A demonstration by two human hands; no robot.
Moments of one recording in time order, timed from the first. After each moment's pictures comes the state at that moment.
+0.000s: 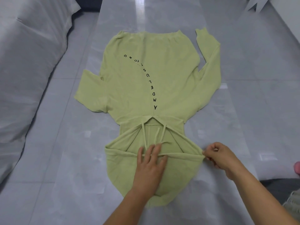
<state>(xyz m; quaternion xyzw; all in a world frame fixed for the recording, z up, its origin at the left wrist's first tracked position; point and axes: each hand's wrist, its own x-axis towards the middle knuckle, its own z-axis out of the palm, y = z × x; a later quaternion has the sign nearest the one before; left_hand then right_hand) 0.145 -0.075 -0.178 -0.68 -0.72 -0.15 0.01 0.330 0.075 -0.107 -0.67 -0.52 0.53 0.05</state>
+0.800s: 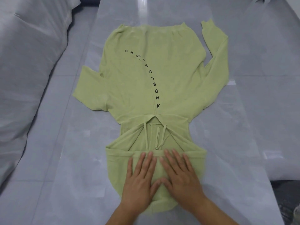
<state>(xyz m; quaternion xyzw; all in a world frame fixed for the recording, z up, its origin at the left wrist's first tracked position) 0.128 -0.117 -0.198 -0.65 -0.75 -0.07 -0.08 0.276 -0.023 -0.189 -0.29 -0.95 0.11 0.06</state>
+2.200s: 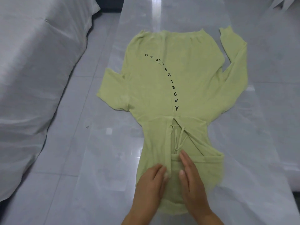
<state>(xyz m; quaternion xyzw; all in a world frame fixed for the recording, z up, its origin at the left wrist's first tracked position) 0.113 -0.133 -0.151 -0.55 -0.78 -0.25 -0.14 0.235 -0.058 -0.159 -0.42 -0.75 0.44 0.27</state>
